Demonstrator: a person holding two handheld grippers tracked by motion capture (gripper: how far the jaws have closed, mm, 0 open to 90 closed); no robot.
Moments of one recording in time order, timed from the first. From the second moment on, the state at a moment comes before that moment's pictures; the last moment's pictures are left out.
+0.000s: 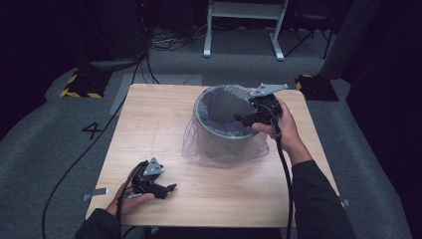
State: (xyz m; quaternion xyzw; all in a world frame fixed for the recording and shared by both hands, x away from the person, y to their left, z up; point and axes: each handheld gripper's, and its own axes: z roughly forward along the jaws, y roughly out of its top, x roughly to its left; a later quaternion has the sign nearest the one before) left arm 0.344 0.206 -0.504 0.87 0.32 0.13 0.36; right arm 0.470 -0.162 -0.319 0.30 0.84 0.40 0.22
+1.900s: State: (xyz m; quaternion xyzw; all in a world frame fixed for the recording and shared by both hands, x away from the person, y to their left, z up) left arm 0.344 0.205 -0.505 0.87 0.32 0.13 0.36; right arm 0.415 -0.212 -0.315 0.27 0.82 0.44 0.24
